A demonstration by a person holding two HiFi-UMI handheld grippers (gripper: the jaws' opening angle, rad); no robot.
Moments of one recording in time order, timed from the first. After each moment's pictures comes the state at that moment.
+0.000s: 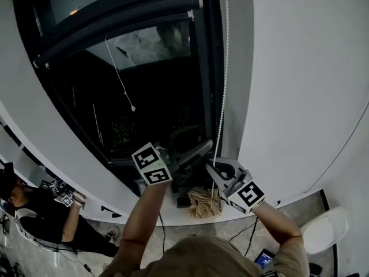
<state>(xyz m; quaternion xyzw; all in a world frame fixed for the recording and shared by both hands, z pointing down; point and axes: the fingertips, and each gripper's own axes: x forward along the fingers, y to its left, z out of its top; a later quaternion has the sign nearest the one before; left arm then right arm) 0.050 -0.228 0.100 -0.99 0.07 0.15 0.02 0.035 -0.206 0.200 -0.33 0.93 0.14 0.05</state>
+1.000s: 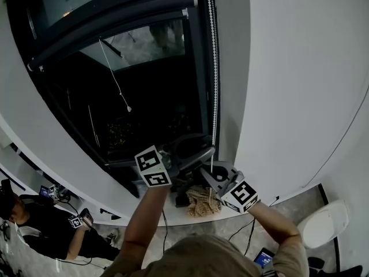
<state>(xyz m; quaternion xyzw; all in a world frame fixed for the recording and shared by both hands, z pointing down) 0.057 -0.206 0.119 -0.99 0.00 0.15 -0.01 0.017 -0.209 0.235 -0.34 0.94 0.10 0.01</state>
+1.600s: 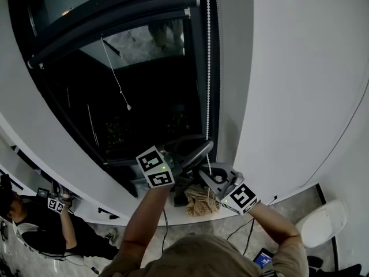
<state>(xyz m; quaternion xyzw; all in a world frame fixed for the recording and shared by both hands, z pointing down) 0.053 -0.214 0.128 -0.99 0.04 0.14 -0.01 0.006 -0.194 0.234 -0.32 0.94 0.14 0.00</state>
